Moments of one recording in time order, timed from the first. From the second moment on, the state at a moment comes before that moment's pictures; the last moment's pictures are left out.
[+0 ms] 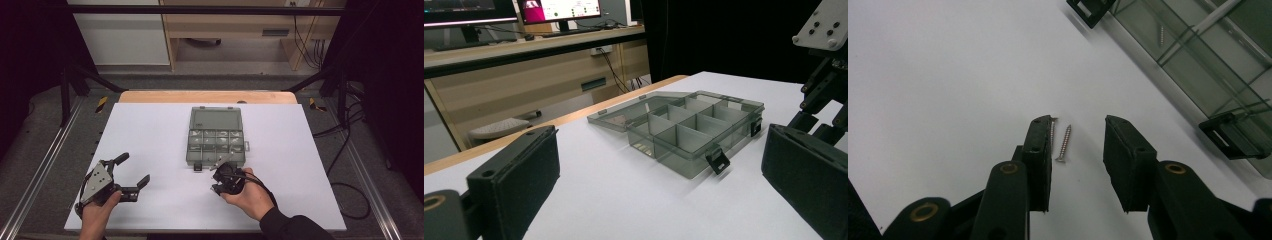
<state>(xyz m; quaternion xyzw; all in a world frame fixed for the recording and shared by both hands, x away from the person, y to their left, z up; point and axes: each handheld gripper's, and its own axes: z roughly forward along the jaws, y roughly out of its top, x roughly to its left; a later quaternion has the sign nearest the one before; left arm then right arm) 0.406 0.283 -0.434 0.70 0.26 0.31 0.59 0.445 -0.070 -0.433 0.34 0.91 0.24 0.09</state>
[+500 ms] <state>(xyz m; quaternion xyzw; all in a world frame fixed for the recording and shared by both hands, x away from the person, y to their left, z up) 0.407 0.282 -0.435 0.71 0.26 0.30 0.59 0.452 -0.069 -0.433 0.36 0.90 0.23 0.07</state>
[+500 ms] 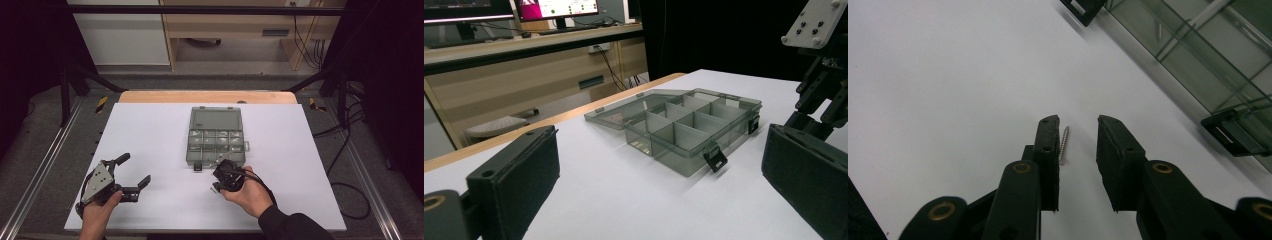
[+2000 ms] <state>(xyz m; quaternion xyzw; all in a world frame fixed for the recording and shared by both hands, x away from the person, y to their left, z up) 0.406 0.281 -0.436 0.70 0.27 0.30 0.59 0.453 -0.090 -0.435 0.37 0.87 0.30 0.11</state>
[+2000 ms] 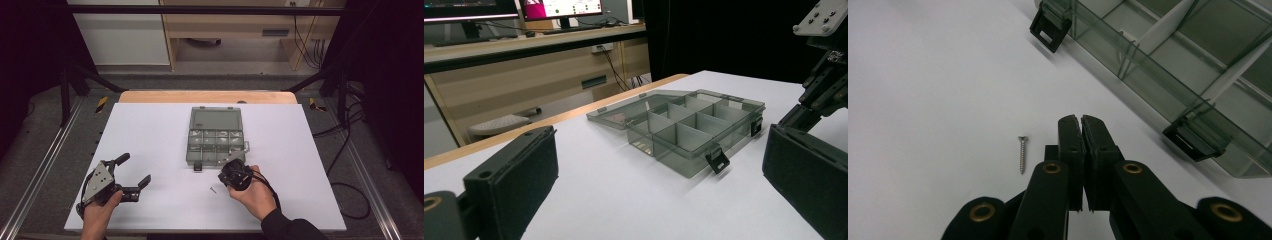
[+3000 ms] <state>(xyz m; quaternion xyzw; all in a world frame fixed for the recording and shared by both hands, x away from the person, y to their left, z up) 0.402 0.282 -0.435 0.70 0.26 0.31 0.59 0.463 -0.091 -0.412 0.37 0.83 0.39 0.14</state>
